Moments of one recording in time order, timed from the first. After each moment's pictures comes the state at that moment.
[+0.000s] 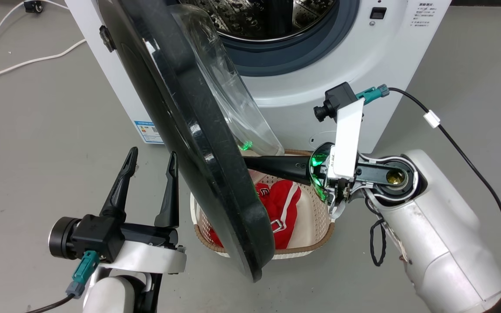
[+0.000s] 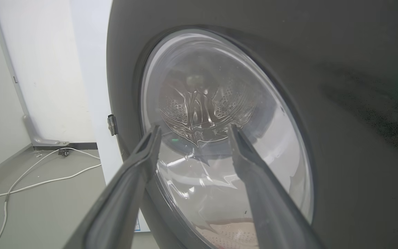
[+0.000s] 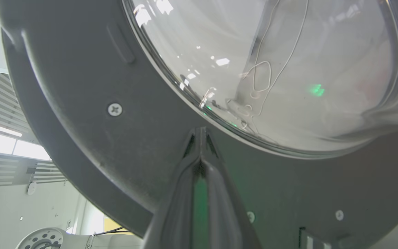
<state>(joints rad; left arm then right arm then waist) -0.13 0.05 -0.06 -0.03 -0.10 -0.12 -0.26 -0.76 -0.07 0.45 0.52 1.64 0.13 0.90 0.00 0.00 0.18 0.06</state>
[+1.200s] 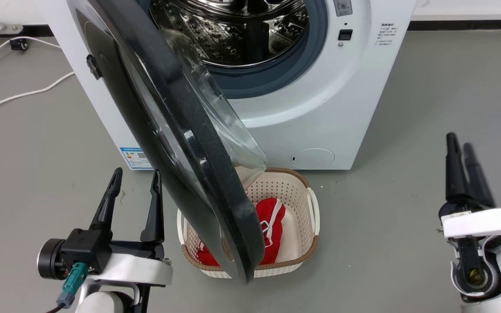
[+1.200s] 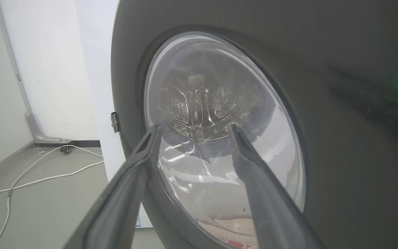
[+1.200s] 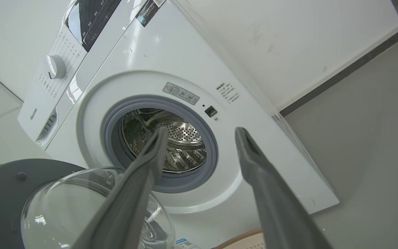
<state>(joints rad) -0.08 0.05 -0.01 0.01 -0.10 -0.12 -0.26 -0.25 -0.17 0.06 0.24 0.96 0.13 -0.24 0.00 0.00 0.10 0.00</state>
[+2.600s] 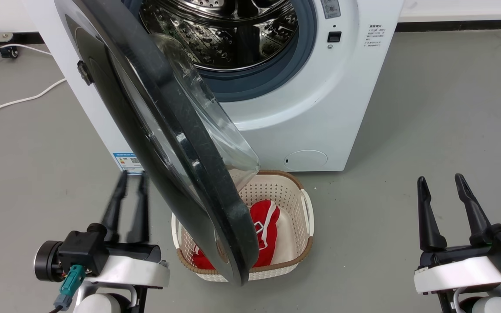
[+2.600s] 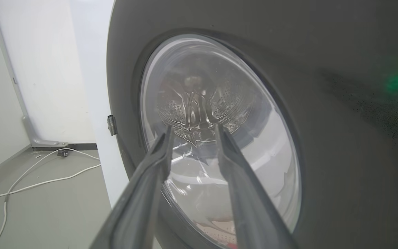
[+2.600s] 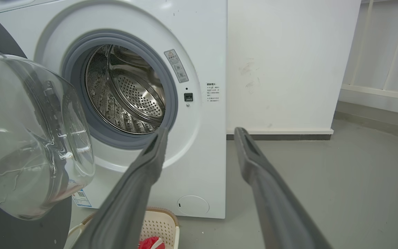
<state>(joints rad) -0.07 0.05 0.01 0.00 -0.09 -0.12 -0.26 -0.03 -0.05 -0.04 0.01 0.10 0.13 -0.26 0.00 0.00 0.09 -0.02</state>
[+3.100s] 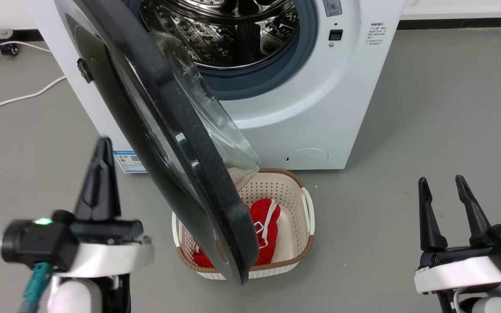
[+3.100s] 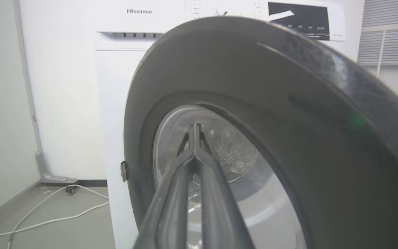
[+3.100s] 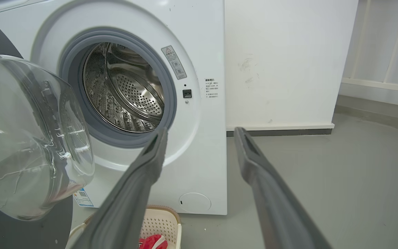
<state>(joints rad) -0.10 0.05 0.04 -0.14 -0.09 -0.10 -0.26 -0.03 -0.05 -0.04 0.02 0.12 0.13 -0.26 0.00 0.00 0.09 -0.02</state>
